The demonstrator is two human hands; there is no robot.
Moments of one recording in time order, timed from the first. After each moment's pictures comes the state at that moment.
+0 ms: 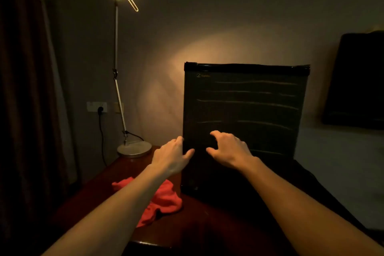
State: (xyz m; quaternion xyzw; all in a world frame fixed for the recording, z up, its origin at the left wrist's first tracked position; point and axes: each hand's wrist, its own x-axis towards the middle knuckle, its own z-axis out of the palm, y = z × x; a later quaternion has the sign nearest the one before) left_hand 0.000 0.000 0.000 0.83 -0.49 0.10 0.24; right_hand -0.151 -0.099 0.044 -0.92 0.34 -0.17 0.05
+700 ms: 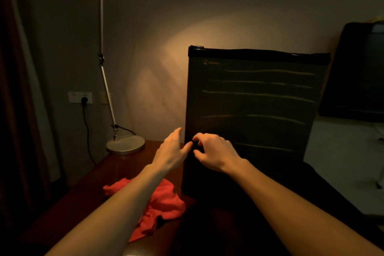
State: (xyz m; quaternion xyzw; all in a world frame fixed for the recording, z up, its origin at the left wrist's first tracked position) left_hand 0.068 -0.049 -0.033 0.76 -0.50 0.02 0.41; right_hand -0.083 -0.107 0.011 -0.94 0.27 -0.20 0.00
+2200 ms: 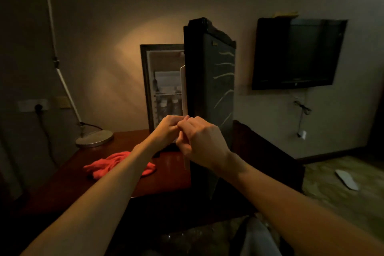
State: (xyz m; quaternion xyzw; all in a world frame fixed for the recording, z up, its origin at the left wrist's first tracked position) left_hand -0.094 0.056 -0.002 0.46 -0.72 -0.19 0.48; right_hand -0.251 0.063 -0.009 -0.87 0.20 -0.43 -0.15
